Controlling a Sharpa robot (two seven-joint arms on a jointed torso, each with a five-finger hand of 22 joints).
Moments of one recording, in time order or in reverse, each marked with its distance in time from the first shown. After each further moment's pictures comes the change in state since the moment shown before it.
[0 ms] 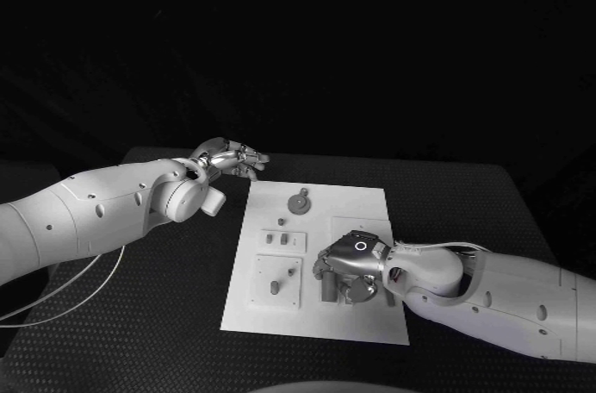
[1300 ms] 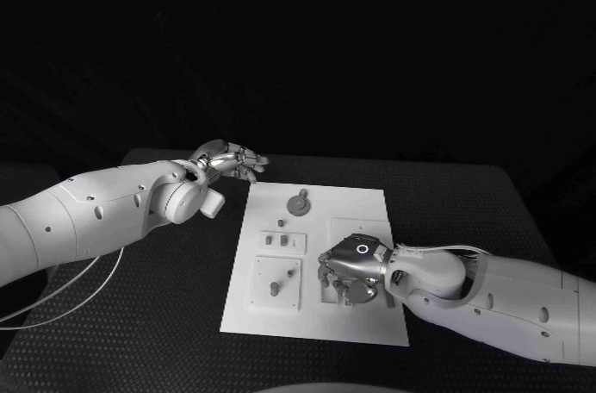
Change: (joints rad) left arm 0.000 -0.001 0.000 -0.001 -0.001 0.008 -0.008; left_hand 0.000 0.000 0.000 0.000 0.000 0.000 0.000 0.000 0.000 0.000 0.000 0.000 0.001 0.000 0.000 0.000 0.002 0.000 0.000 0.000 0.000 0.001; right arm -0.006 -0.010 -0.002 -0.001 0.021 -0.020 0.029; right_hand -0.022 0.088 0.015 0.013 0.000 0.119 0.027 0.022 0.003 0.000 -0.007 0.020 -0.025 0.002 -0.008 0.000 0.015 0.001 0.002 -0.008 0.003 0.000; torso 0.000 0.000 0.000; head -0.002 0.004
